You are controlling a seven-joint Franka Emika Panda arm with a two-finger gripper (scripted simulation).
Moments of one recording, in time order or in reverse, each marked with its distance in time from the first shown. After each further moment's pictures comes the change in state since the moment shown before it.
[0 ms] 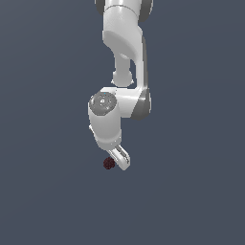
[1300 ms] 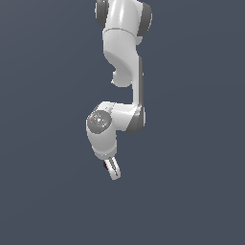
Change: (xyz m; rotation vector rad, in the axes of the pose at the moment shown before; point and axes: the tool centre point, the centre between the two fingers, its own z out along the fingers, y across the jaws) arm 0.018 0.006 0.055 -0.021 -0.004 0.244
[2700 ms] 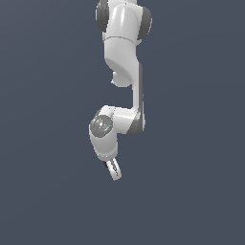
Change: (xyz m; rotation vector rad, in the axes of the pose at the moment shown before) arm -0.004 0.004 0.026 -0.003 -0.001 0.003
